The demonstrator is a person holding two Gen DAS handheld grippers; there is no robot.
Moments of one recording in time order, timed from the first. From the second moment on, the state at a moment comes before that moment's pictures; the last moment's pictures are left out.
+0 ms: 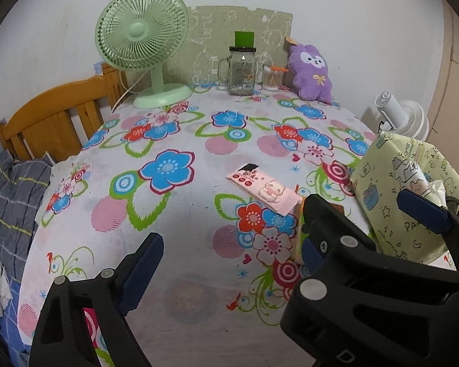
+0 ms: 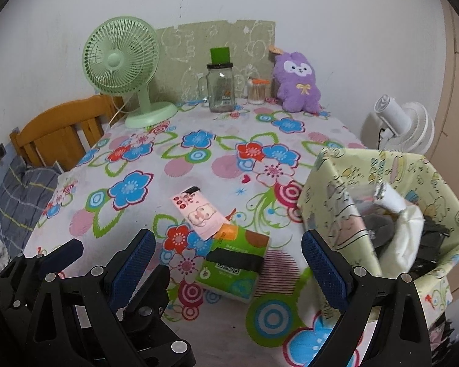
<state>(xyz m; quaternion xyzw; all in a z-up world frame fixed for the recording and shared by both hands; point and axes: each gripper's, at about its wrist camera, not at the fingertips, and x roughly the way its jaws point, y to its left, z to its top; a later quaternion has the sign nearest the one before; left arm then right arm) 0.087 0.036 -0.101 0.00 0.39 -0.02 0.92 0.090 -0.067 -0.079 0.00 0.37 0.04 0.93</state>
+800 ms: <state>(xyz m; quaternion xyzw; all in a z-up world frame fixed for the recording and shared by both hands) 0.112 0.039 -0.141 0.01 0.43 -0.02 0.90 0.120 -0.059 -0.128 0.00 0.44 0.00 0.90</state>
